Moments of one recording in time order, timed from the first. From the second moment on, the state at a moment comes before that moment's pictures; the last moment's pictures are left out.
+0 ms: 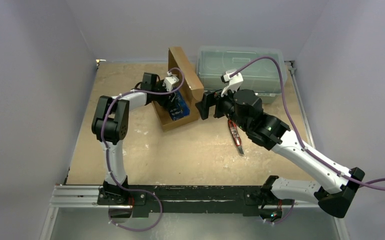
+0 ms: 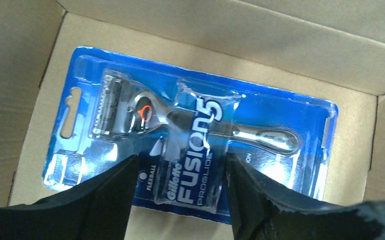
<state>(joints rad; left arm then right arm) -0.22 2.09 1.36 -0.09 0.52 0.44 0.84 1.11 1.19 -0.31 0.27 0.29</state>
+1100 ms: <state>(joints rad) -0.22 1.98 1.31 -0.08 0.51 0.42 0.84 1.10 1.18 -0.31 0.27 0.29</state>
